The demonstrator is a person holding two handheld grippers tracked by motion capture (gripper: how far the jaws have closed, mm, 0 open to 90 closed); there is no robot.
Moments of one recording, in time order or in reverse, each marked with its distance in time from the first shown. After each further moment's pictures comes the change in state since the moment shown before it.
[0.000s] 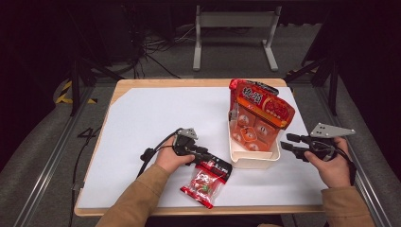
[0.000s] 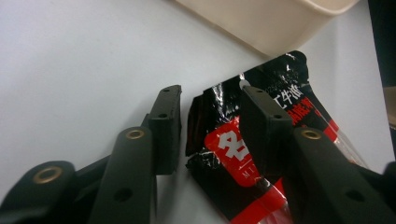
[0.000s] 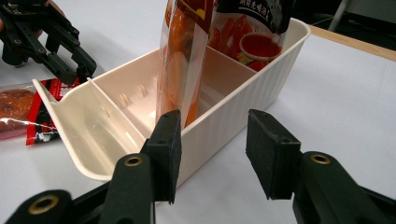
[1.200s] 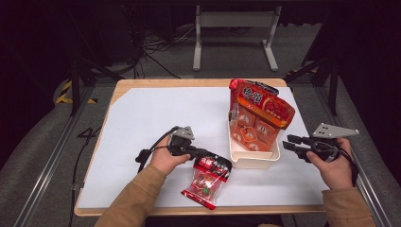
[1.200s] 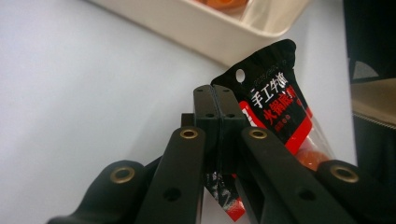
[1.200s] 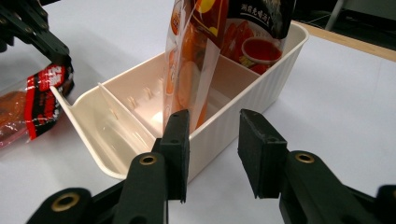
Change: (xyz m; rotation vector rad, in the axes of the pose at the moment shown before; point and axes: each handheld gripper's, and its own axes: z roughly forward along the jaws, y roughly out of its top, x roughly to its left) left arm -0.026 0.012 -0.038 -0.052 0.028 0.091; right arm 0.008 0.007 -0.011 0.011 -0.009 0.017
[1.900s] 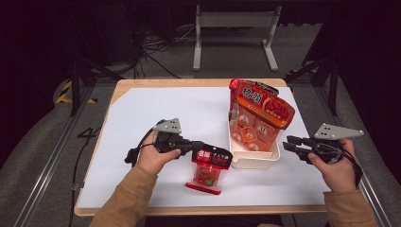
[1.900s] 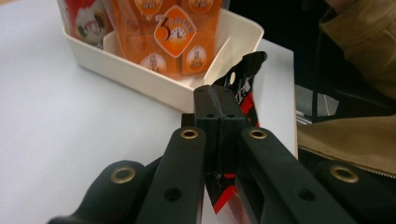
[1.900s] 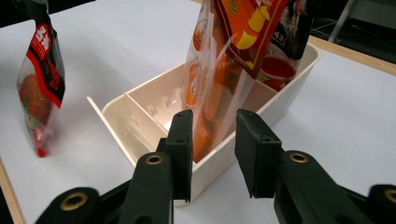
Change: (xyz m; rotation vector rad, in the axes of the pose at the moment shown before) left arm -0.022 0.016 -0.052 -0.181 -0.016 0.029; right arm 0.016 0.014 -0.013 -0.010 0.019 -0.030
